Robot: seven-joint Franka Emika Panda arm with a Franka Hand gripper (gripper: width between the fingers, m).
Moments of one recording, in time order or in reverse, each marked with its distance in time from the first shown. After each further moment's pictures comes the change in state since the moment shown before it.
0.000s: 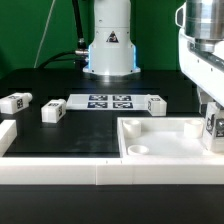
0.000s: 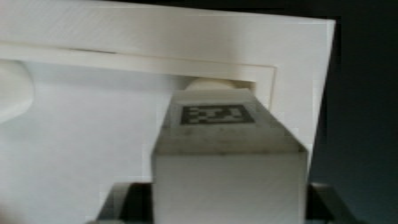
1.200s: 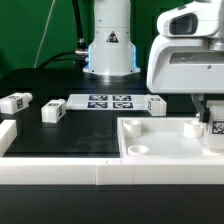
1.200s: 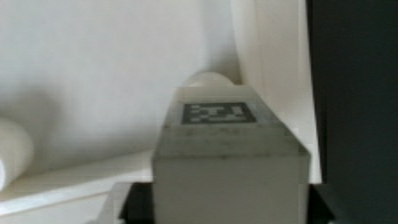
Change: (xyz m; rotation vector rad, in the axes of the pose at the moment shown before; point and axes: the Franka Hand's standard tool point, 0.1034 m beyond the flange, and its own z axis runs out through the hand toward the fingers) arm -0.006 -0.005 -0.001 0.000 0.029 -1.244
